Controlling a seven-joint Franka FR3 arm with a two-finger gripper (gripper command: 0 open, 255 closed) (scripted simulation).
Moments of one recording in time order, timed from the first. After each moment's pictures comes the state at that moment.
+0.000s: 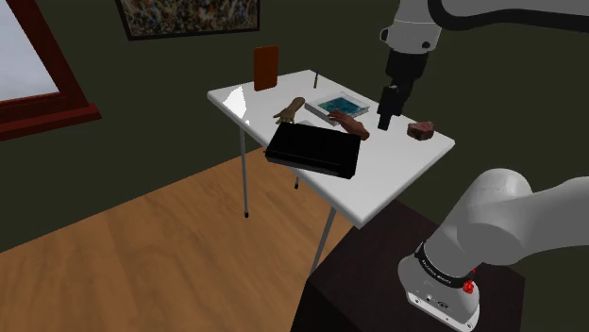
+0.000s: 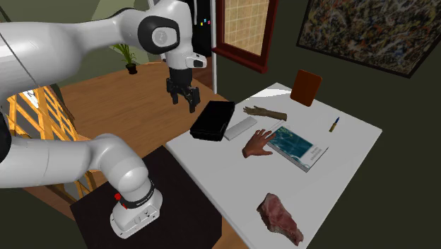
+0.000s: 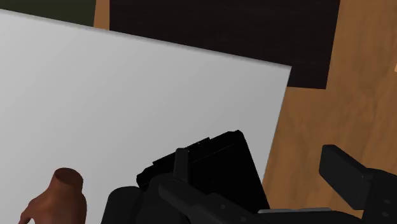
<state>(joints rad) 0.01 -0.79 -0.04 -2.40 -0.05 1.50 -0.09</state>
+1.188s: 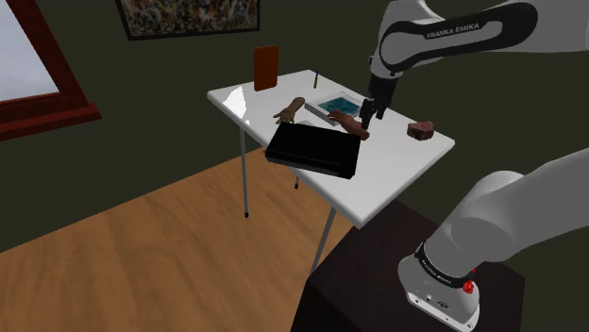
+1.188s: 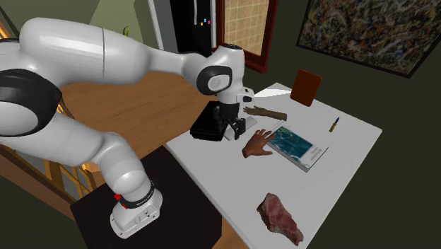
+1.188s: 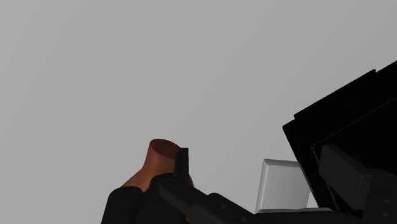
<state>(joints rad) -0.10 -0.44 -0.26 -2.42 -0.19 1.95 -0.22</state>
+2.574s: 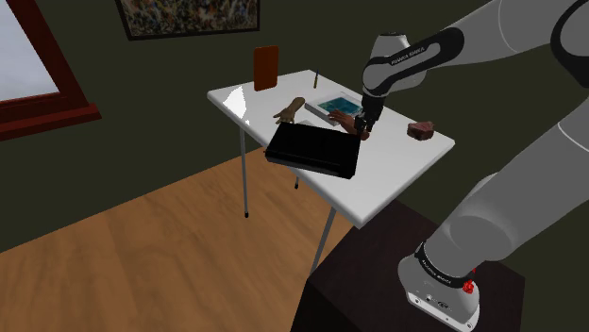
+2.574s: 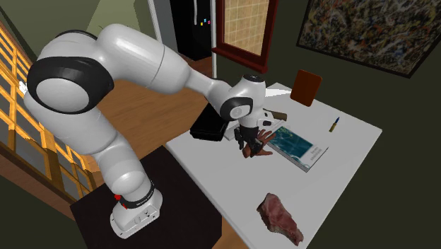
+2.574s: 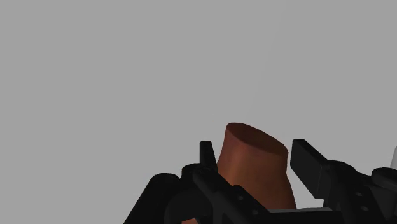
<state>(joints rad) -0.13 -0.13 -0.37 -2.38 -0.16 2.26 -0.30</state>
